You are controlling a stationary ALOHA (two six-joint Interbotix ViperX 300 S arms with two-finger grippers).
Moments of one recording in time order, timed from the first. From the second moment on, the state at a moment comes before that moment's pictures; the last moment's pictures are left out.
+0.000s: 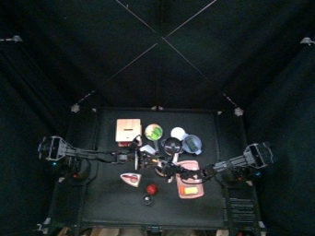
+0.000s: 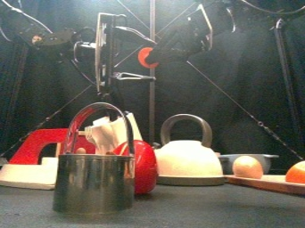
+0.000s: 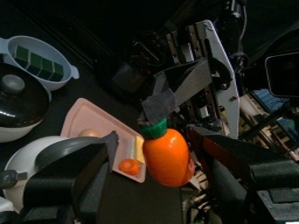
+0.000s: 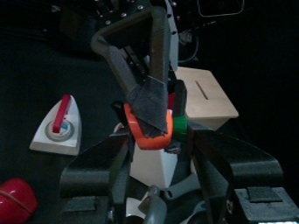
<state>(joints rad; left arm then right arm) 0.04 -0.14 0.83 0.00 -0.62 -0.76 0.22 -0.12 0.62 -1.86 0.58 1.69</state>
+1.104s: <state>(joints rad) 0.01 -0.14 0.83 -0.05 -0.62 -0.76 0.21 -0.11 0.62 -1.85 0.62 1.69</state>
